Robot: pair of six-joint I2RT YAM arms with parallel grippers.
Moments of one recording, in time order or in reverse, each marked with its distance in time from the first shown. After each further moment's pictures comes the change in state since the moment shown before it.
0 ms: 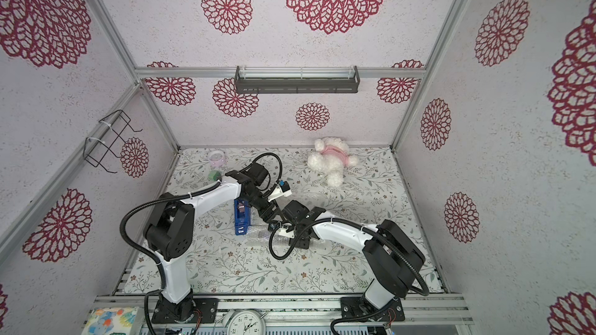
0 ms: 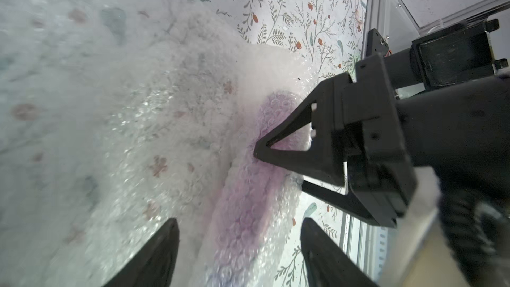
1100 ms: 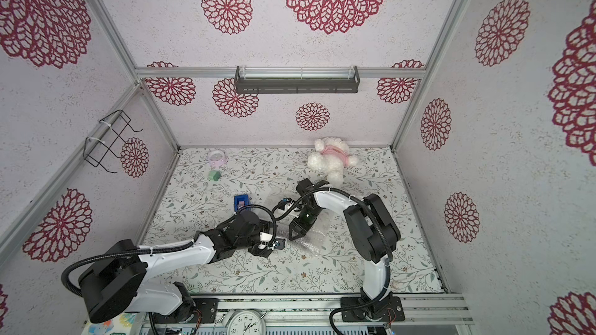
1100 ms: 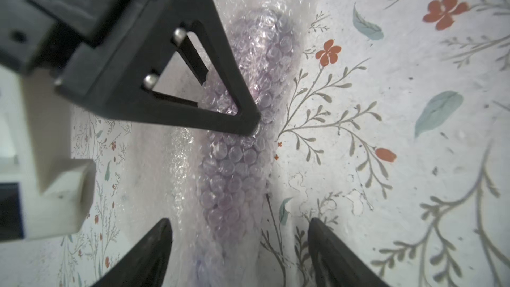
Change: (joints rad) left arm -0.327 -0.449 -0.790 0.837 -0.592 0.581; right arm -0.266 0.278 0.270 -0.298 -0.544 0.121
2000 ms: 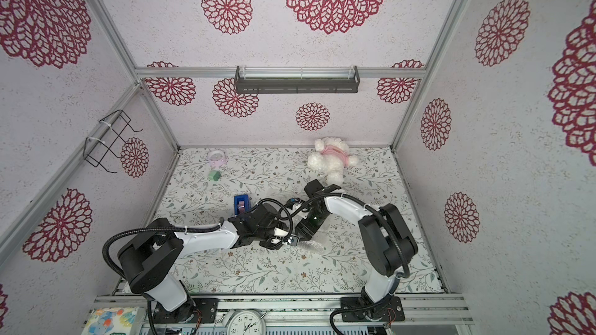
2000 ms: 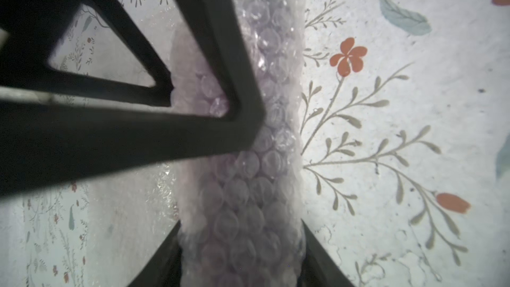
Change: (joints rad) left arm -0.014 0.238 0.235 -0.155 0.053 0.034; right arm -0.072 -0.232 -0.159 0.109 0.113 0.026
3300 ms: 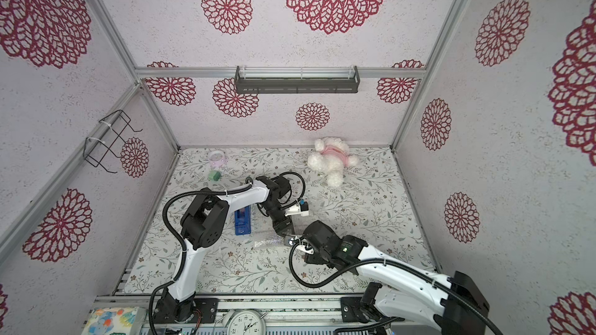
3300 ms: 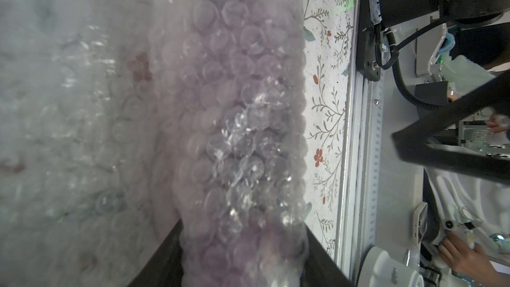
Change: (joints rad) left arm 0.167 0.584 0.848 -0.995 0.602 -0.428; right arm 0.463 -0.578 -0.462 0.296 0.695 -0.183
